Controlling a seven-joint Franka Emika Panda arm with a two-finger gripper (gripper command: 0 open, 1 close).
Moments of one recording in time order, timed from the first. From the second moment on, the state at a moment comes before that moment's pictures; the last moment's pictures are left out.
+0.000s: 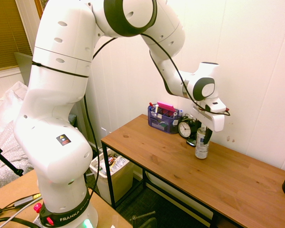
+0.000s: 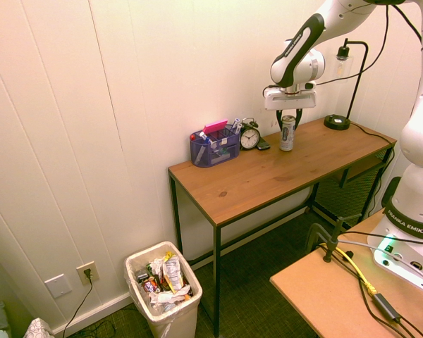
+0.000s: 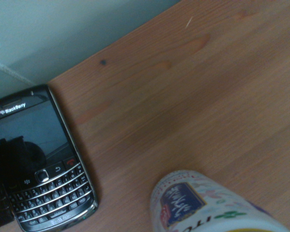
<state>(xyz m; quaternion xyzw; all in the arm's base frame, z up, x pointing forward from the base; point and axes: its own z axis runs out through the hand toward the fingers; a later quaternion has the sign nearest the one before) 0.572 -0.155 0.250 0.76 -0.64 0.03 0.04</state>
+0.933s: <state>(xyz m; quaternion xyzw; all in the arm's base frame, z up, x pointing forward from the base) 0.474 0.019 0.342 0.86 -0.50 0.01 -0.05</state>
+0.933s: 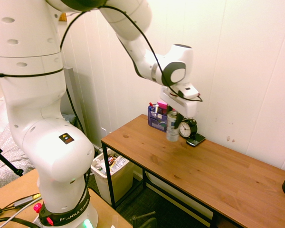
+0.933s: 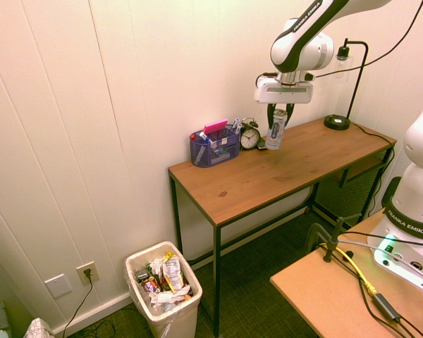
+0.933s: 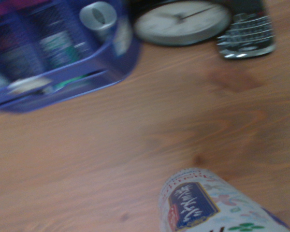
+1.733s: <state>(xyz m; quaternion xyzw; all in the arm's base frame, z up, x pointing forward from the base) 0.484 0.397 0.373 0.94 -0.33 -0.02 -0.03</state>
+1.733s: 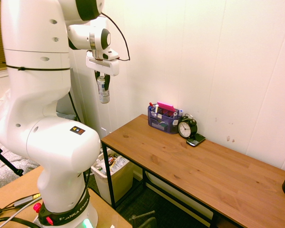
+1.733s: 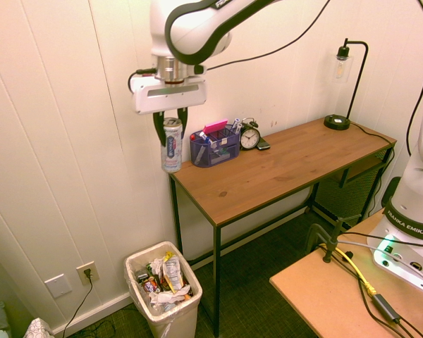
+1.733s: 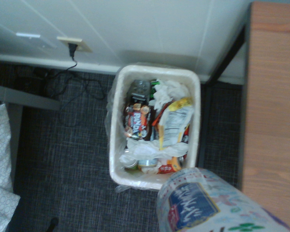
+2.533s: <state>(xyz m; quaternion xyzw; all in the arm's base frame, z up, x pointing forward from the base) 0.537 0.436 0.353 0.94 -0.34 -0.02 -0.01</state>
